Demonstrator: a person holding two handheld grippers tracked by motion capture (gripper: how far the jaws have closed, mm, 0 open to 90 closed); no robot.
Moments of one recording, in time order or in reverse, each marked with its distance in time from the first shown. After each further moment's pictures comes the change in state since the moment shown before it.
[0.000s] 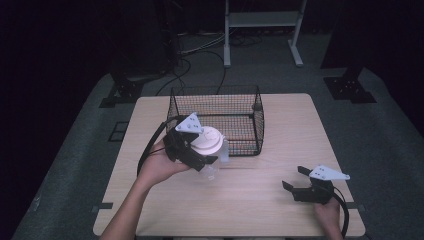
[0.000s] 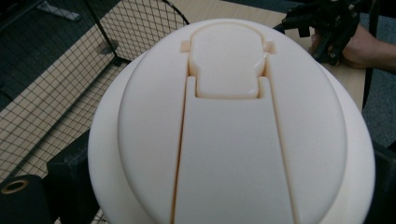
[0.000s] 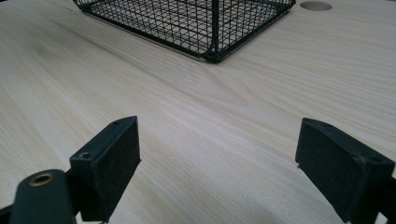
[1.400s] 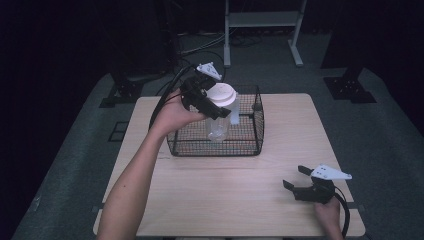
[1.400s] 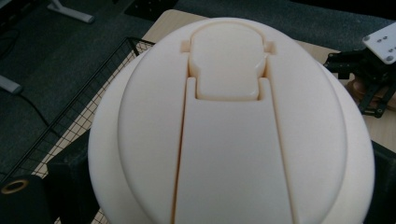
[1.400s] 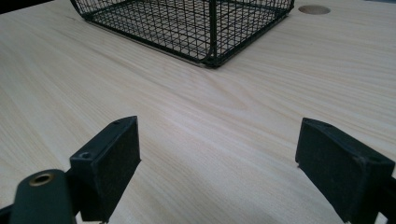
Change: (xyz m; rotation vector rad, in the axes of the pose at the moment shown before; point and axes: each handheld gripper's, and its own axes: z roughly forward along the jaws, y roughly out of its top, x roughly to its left) left arm 0.074 0.092 0.016 0.054 0.025 -0.005; right arm -0.003 0.000 -0.001 -0.021 0.011 0.020
